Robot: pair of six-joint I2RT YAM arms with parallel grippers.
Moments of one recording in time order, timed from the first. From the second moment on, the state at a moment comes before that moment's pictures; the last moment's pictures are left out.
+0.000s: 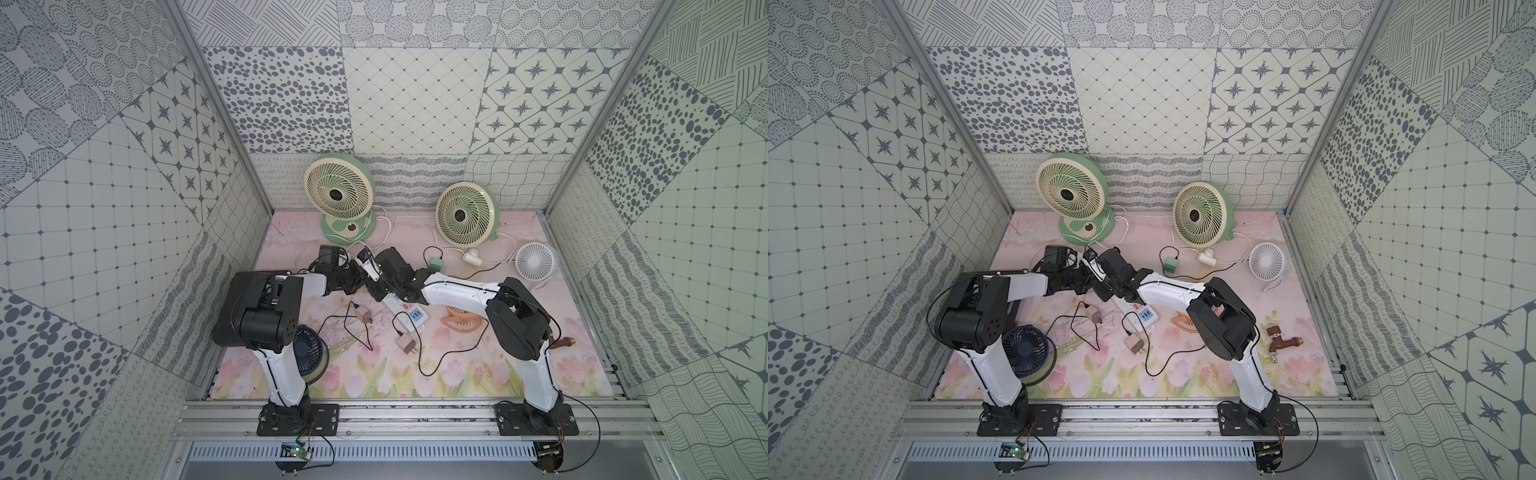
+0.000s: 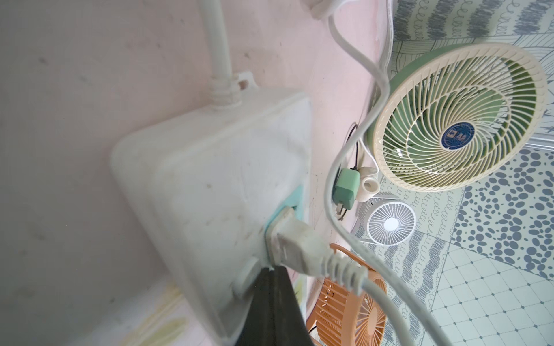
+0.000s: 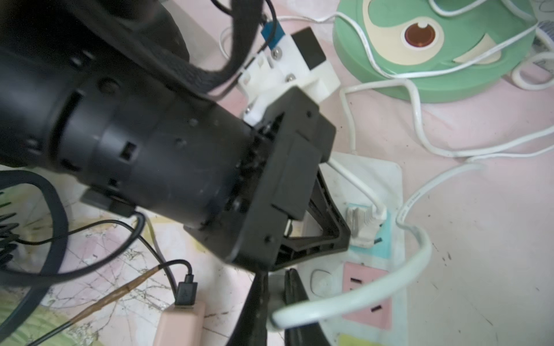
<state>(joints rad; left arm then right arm) -0.10 1.88 0.95 0.11 0.65 -0.93 0.88 2.07 1.51 -0.12 -0.04 0.02</state>
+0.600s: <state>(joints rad) -0.10 1.88 0.94 0.12 0.65 -0.93 0.74 2.00 1.51 -0.11 -0.13 0.11</state>
